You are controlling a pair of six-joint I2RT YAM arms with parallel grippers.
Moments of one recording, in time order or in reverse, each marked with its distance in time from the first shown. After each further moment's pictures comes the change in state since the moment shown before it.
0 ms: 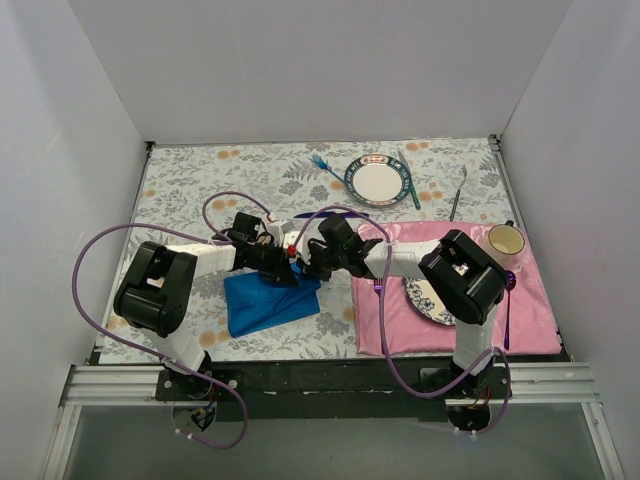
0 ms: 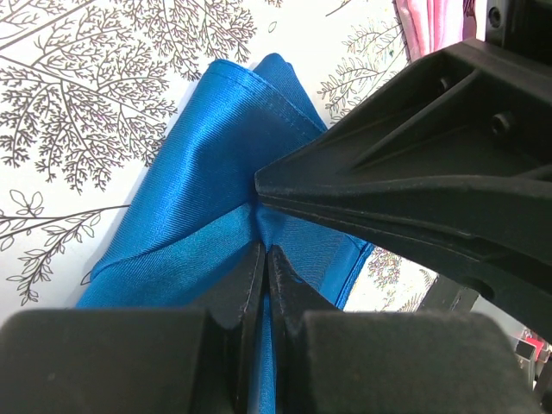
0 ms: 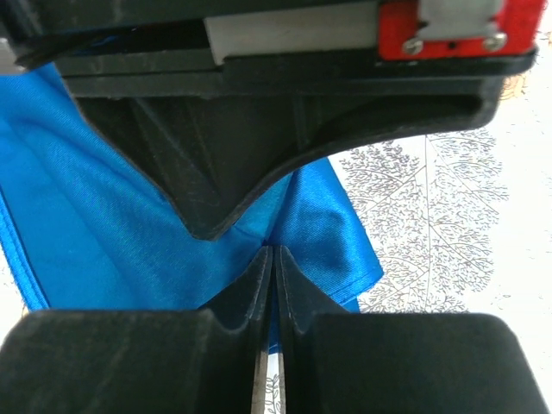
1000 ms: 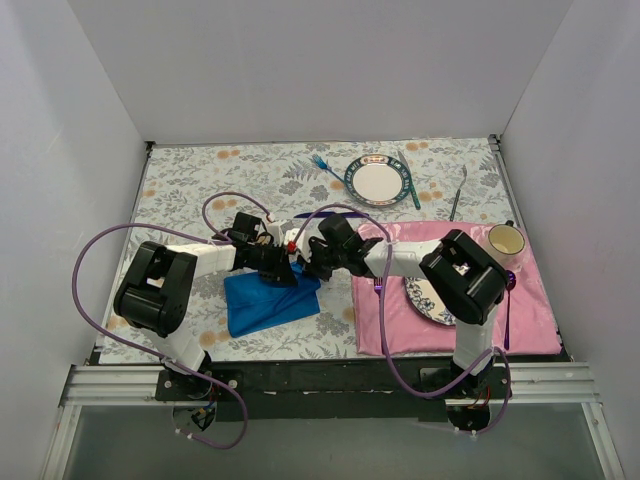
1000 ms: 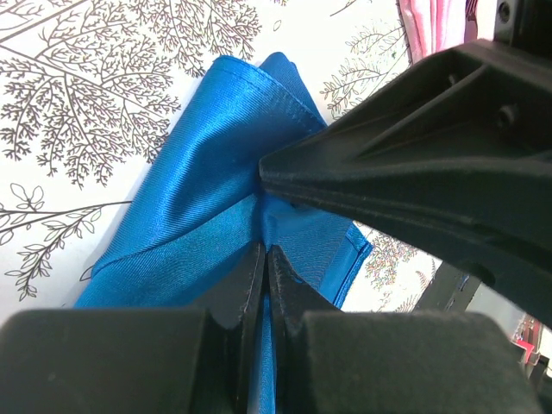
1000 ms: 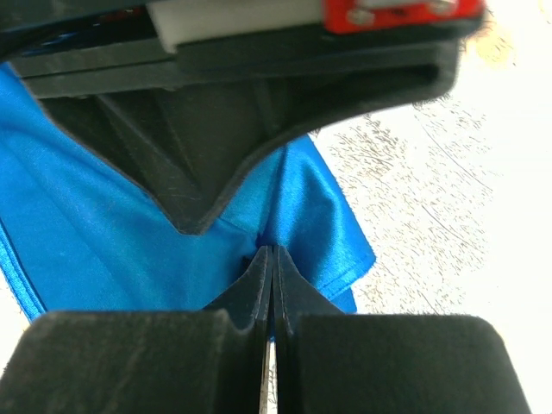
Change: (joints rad) left arm -0.001 0.000 0.002 -0.008 -0.006 -0.020; right arm -0.006 -0.002 0.008 -0.026 0.035 0.035
